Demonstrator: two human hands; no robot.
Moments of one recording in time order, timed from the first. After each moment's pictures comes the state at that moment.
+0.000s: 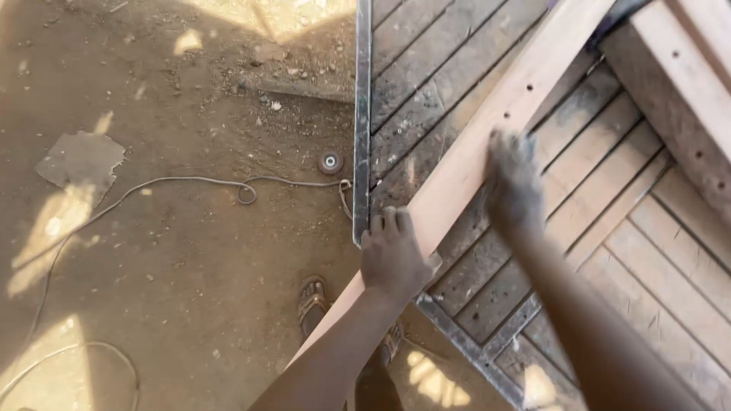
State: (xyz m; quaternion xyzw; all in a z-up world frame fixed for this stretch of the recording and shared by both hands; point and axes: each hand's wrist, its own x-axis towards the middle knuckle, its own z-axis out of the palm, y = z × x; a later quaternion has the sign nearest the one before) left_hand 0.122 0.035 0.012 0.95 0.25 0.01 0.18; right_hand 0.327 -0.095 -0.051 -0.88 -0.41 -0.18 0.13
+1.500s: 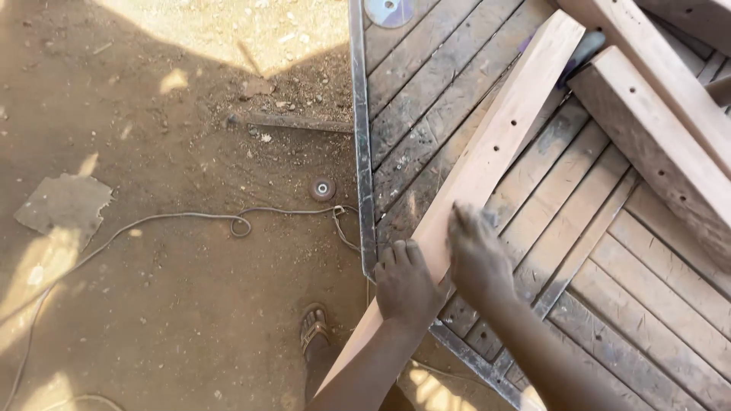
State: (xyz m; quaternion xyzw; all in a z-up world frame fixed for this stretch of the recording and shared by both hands) left_hand 0.127 0.035 0.004 0.95 0.25 0.05 0.16; right_hand 0.232 -0.069 -0.005 -0.89 -0.43 -0.14 0.05
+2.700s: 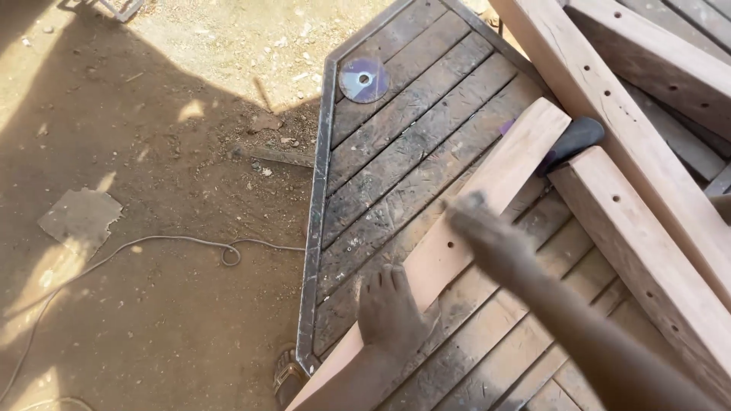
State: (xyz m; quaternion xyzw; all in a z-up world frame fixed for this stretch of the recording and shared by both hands) left_hand 0.279 0.019 -0.008 0.94 0.29 -0.07 0.17; right_hand 0.475 -0.064 0.041 -0.81 -0.57 0.05 0.14
